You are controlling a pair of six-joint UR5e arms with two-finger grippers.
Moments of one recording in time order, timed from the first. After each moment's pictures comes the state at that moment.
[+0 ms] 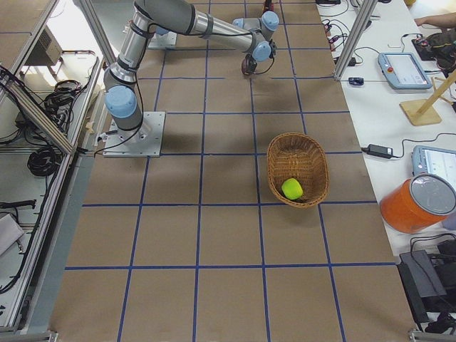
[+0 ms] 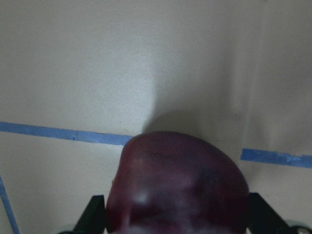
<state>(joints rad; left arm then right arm) -1.08 -2.27 -1.38 -1.05 1.58 0.76 1.91 -0.94 1.48 -1.95 -1.27 0.29</state>
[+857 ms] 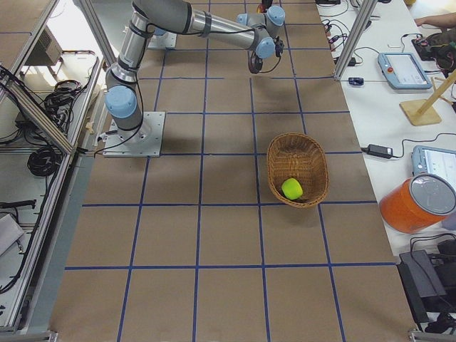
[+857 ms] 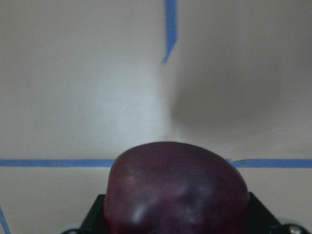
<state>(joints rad) -1.26 -2.09 -1.45 -1.36 1.46 0.11 1.81 -1.03 1.42 -1.85 -1.37 0.32</state>
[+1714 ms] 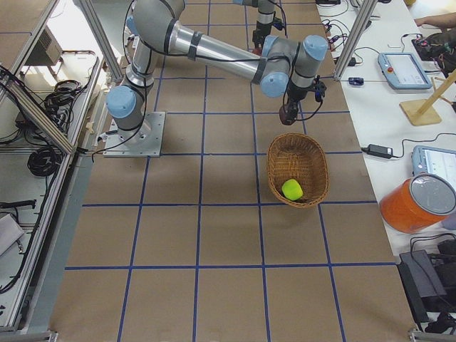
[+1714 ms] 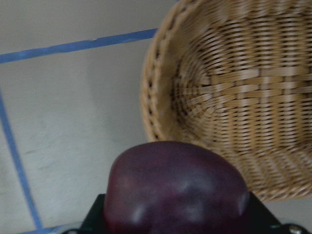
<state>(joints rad) -1.83 -2.09 -1.60 -1.02 1.44 -0.72 1.28 -1.06 1.33 -1.79 -1.66 -0.13</state>
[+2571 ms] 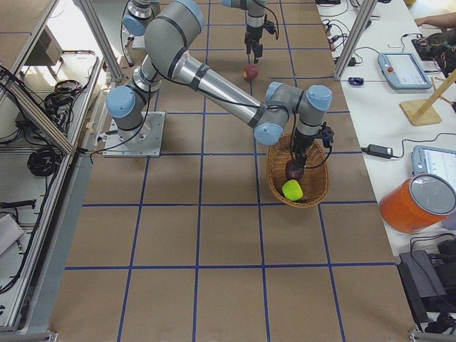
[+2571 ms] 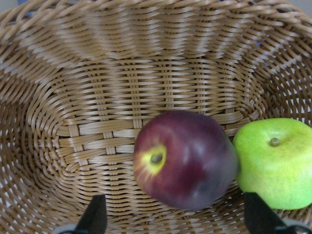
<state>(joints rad) -1.84 -1.96 -1.61 -1.12 1.45 -0.59 1.14 -0.98 1.32 -1.95 -1.71 -0.33</state>
